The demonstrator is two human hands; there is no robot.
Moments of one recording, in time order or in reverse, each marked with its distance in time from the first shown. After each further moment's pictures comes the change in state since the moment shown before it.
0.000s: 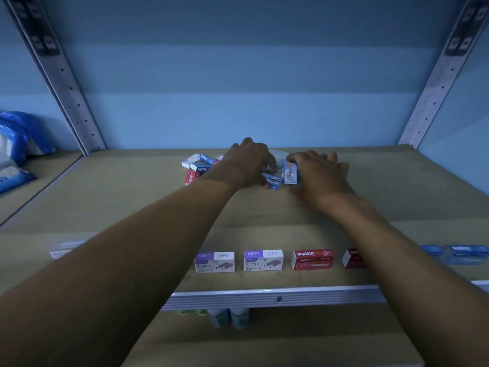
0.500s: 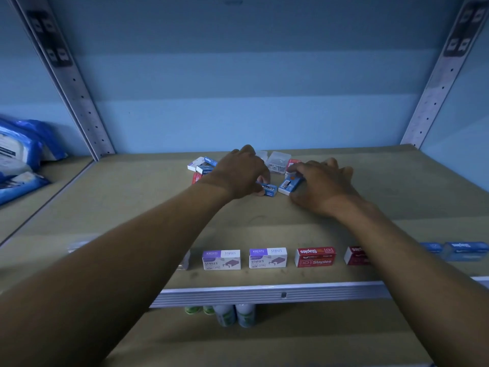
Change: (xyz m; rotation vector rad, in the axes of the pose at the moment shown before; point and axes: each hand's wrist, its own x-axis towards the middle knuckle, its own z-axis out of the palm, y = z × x) left_hand -0.032 -0.006 -0.007 0.109 0.016 0.114; right_hand -0.011 0.001 -0.007 -0.016 -0.099 -0.011
